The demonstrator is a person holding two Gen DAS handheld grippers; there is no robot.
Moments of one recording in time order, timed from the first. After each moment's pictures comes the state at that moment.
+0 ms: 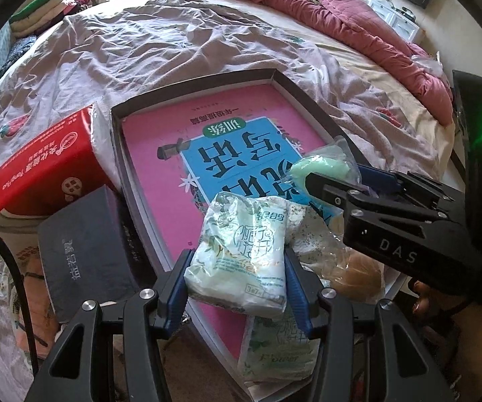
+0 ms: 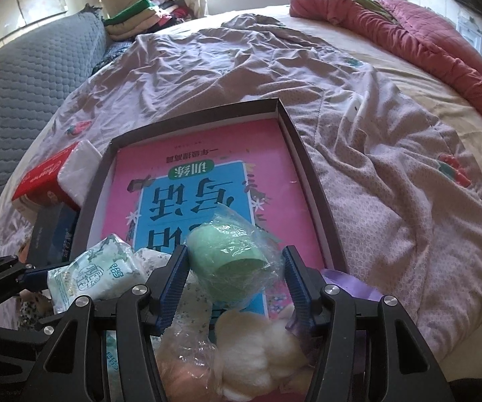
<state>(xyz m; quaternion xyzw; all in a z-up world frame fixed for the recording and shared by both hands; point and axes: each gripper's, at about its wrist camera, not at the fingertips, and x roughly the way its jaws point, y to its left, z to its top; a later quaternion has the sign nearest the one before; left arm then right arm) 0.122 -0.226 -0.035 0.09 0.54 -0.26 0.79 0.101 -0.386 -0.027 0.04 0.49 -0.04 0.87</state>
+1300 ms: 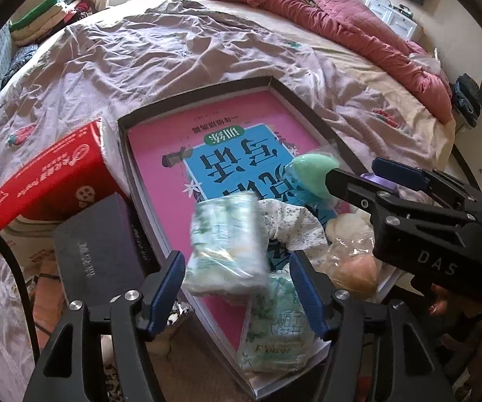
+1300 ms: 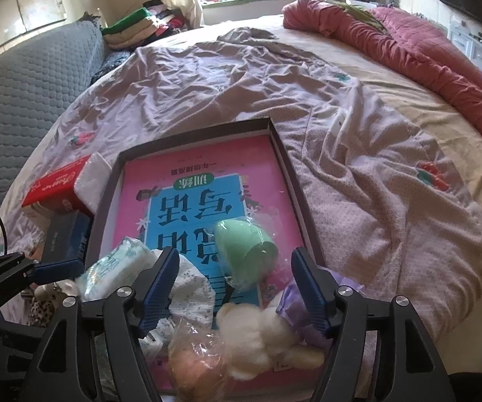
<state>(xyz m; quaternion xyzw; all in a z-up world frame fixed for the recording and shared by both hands) 0.114 -0.224 -0.018 0.10 0.53 -0.26 0.80 0.080 -0.380 0.007 0.04 0.47 -0.05 0.88</state>
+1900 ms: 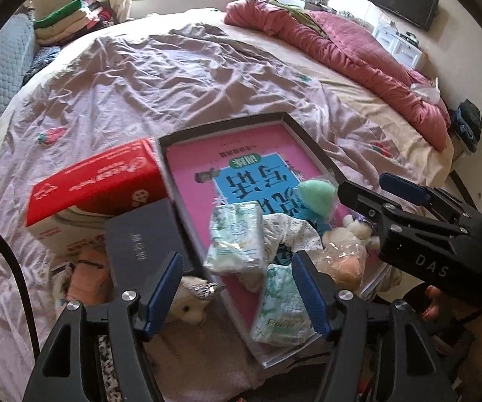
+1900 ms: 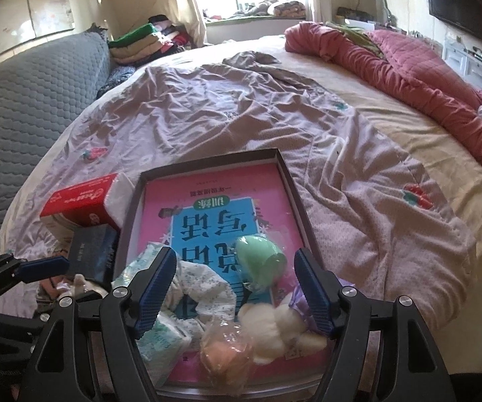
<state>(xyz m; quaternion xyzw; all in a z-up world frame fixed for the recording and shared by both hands) 0.098 -0.183 0.028 0.06 0.50 -0.24 0.83 0.064 -0.353 0.044 0.02 0.43 -0.05 0.90</state>
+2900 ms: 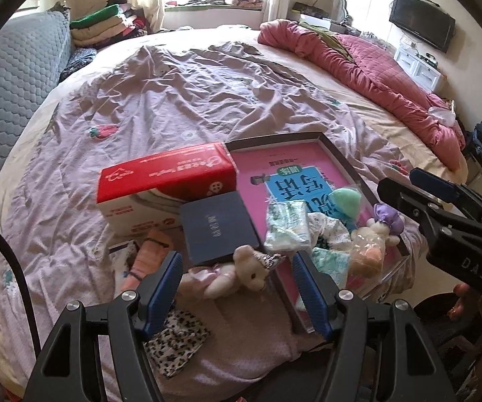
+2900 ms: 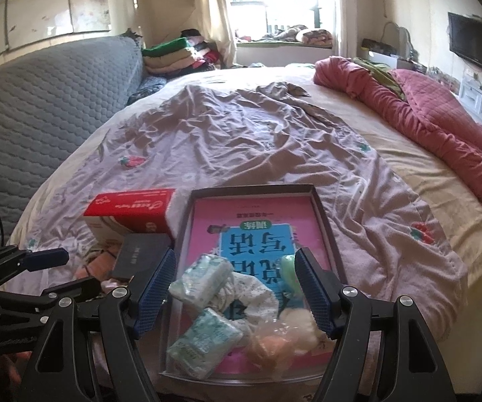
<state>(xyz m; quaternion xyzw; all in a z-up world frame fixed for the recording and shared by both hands) 0.074 -0.116 0.055 0.05 0.47 -0.19 0.86 0.039 -0.290 0.086 -0.02 0.39 0.00 0.92</state>
